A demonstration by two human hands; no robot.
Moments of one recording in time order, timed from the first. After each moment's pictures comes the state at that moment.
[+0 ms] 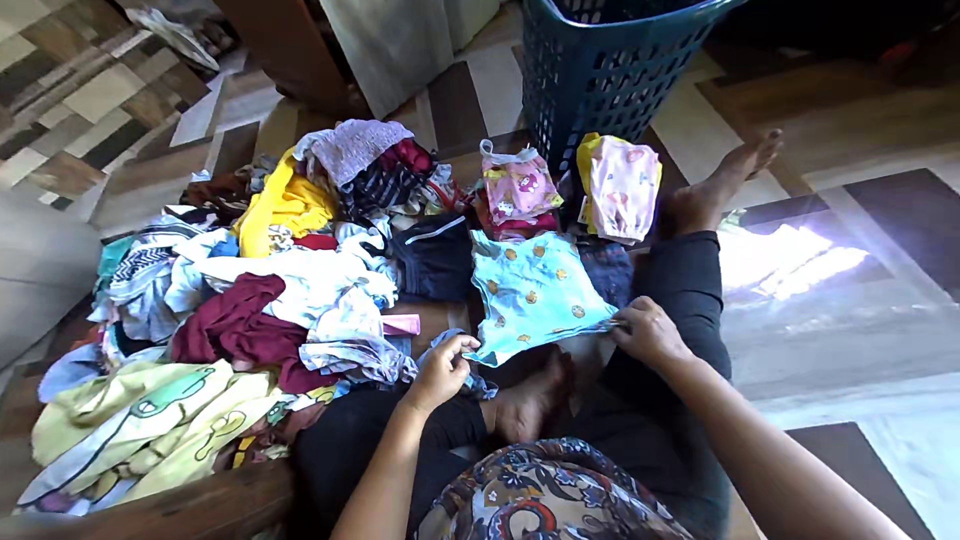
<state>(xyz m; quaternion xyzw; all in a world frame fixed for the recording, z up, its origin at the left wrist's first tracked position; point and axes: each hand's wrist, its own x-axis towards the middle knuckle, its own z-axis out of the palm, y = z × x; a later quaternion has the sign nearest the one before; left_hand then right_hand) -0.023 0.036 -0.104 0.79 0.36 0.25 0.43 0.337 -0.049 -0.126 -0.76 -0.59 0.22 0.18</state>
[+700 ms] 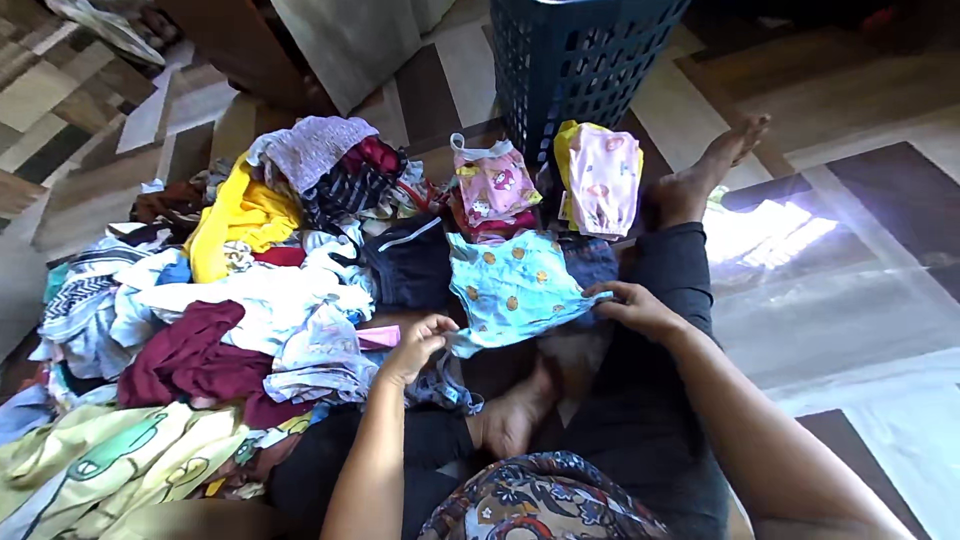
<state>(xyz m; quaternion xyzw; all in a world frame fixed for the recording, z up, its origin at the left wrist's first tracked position) 0.001 0.100 -0.098 0.60 0.42 0.18 0.65 0.371 -0.012 -0.126 -0.68 -0.46 0.47 0.33</state>
